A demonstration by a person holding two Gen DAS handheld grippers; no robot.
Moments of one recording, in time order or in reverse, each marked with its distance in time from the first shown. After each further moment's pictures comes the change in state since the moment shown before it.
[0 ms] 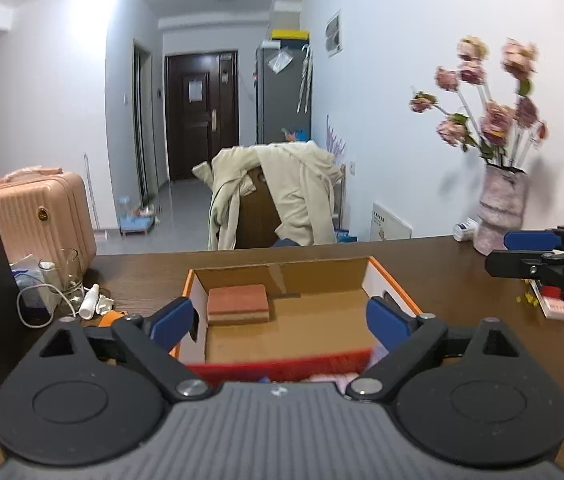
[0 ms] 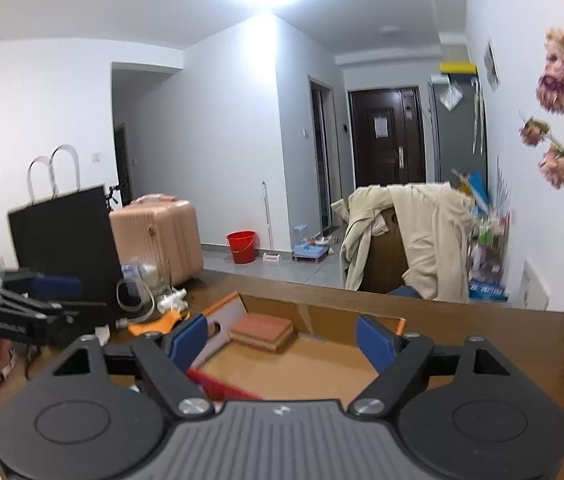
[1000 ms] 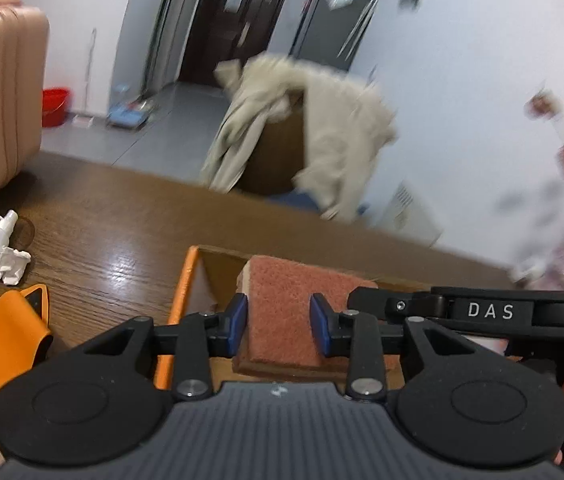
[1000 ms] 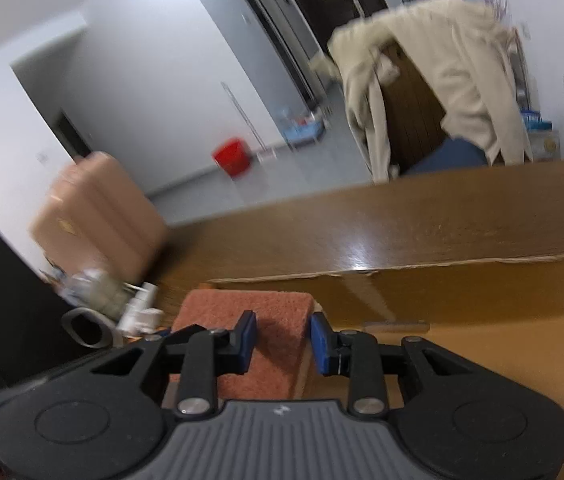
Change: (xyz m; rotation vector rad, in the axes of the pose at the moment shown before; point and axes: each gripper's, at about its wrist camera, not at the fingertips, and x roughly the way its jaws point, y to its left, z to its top) left arm 0.309 0.133 0.020 -0.298 0.264 -0.074; right arm 0.372 -0.030 0.014 0.429 0.380 0.054
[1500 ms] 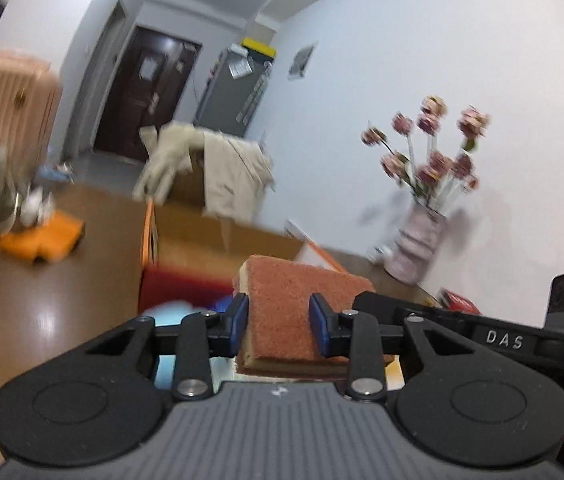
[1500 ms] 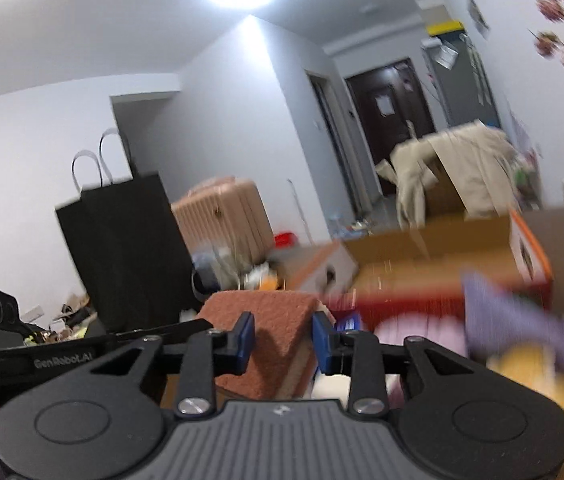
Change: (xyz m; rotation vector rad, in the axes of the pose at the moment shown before) left arm -0.269 0.013 -0.191 0.076 -0.287 -0.310; right arm -0.242 0.103 -0.266 -0.229 -0.389 0.100
